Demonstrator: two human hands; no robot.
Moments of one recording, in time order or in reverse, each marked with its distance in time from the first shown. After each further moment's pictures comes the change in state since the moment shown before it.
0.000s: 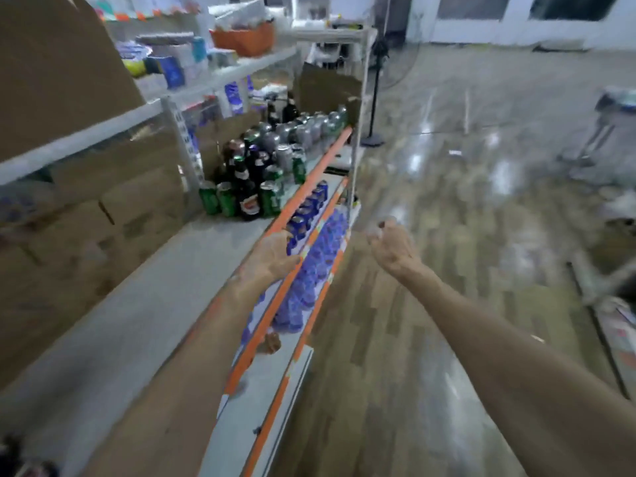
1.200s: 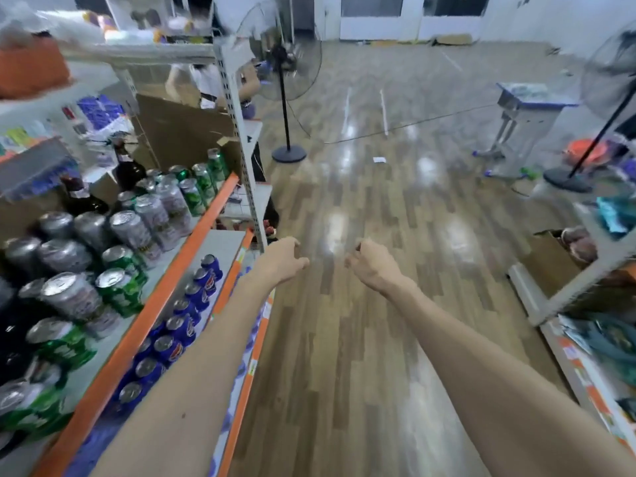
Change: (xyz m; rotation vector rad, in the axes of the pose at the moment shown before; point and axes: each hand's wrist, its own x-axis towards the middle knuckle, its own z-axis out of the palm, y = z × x) left_hand 0.549 0.292 0.154 0.006 -0.190 0.177; right_hand 0.495 0.222 -0.090 -0.021 -0.089 0.167
